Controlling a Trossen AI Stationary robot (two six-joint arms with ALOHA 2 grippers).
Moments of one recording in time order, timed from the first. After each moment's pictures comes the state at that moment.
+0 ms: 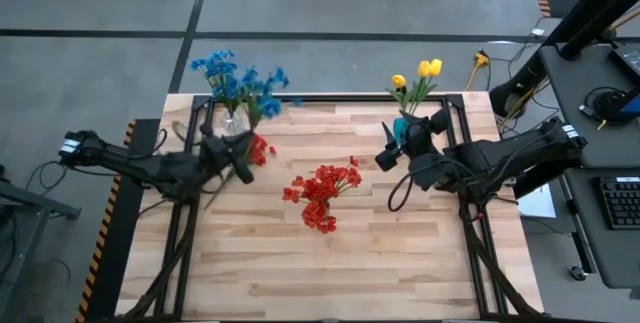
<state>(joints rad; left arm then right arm) -0.25 0.65 0.38 0.32 -0.98 0.10 0.28 1.21 1.17 -0.51 1.28 0.23</state>
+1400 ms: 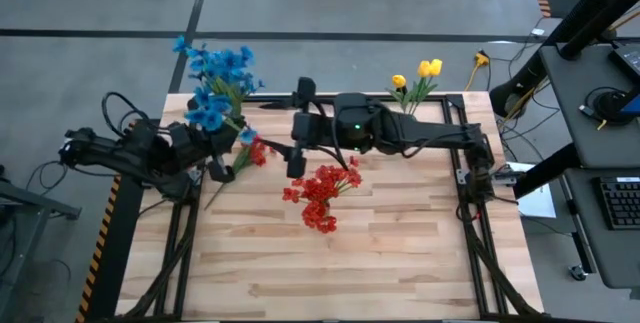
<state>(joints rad) -0.24 0.72 0.71 0.53 -0.55 0.37 0.06 1.98 2.27 -0.26 0.19 -0.45</state>
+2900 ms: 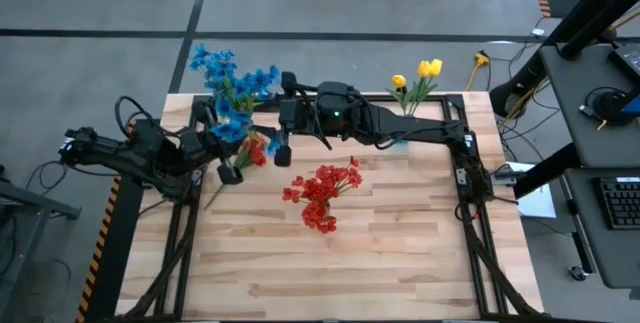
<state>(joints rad) -0.24 0.75 0.71 0.48 -0.57 0.44 -0.04 2.07 2.27 -0.12 0.00 -0.32</state>
